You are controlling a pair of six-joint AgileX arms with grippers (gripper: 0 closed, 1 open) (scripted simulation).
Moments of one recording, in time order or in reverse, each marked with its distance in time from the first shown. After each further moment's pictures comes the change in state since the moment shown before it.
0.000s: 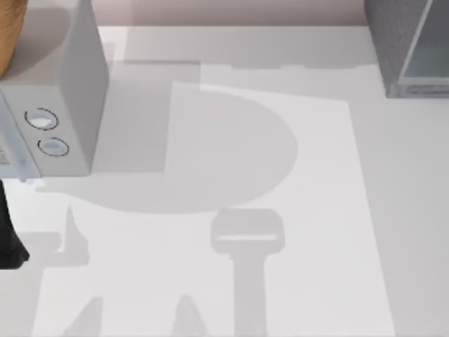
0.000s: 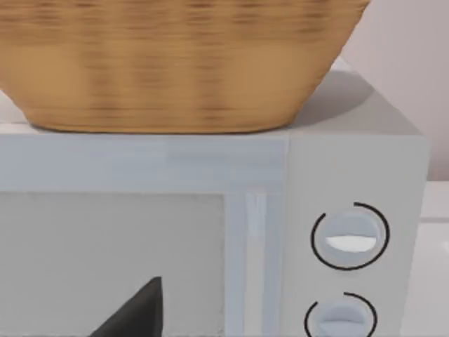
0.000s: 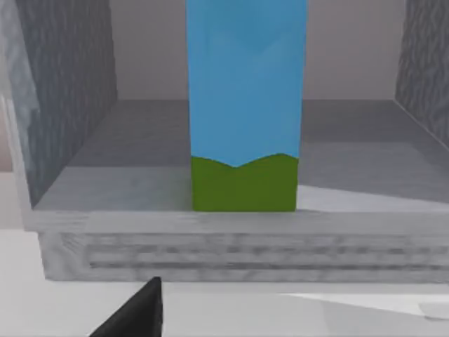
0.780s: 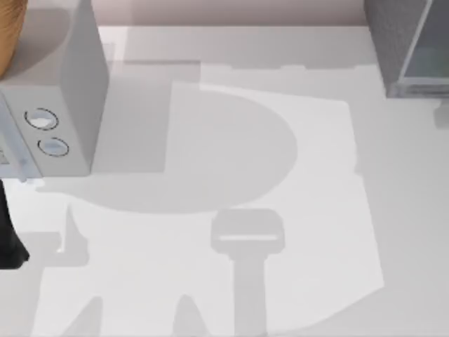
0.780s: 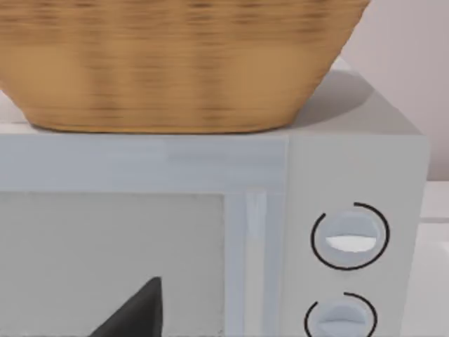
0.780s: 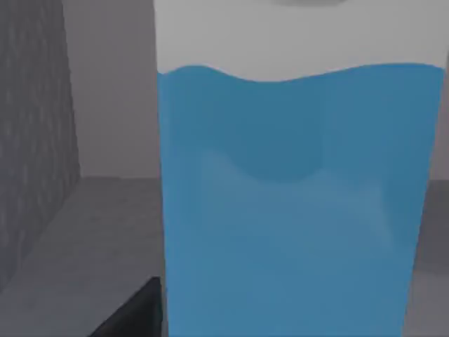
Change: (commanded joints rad) left arm 0.000 0.000 0.000 0.000 0.000 0.000; right arm 0.258 0.279 0.623 -0.326 0.272 -0.004
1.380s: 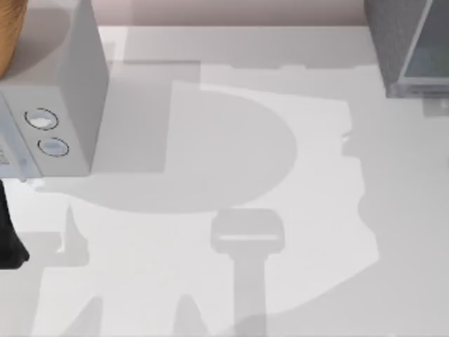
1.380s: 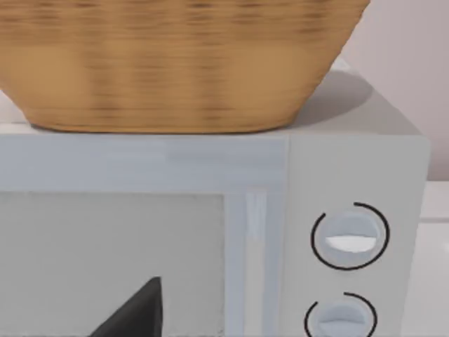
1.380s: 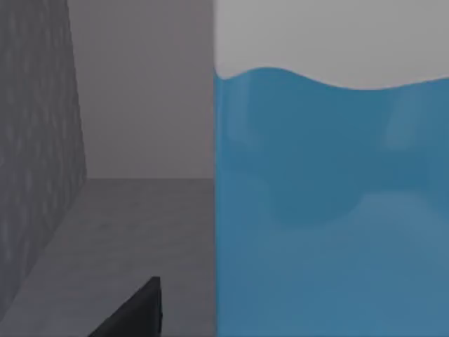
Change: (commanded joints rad) left arm 0.000 0.000 0.000 0.000 0.000 0.000; right arm 0.050 0.049 0.106 -0.076 0.054 -0.001
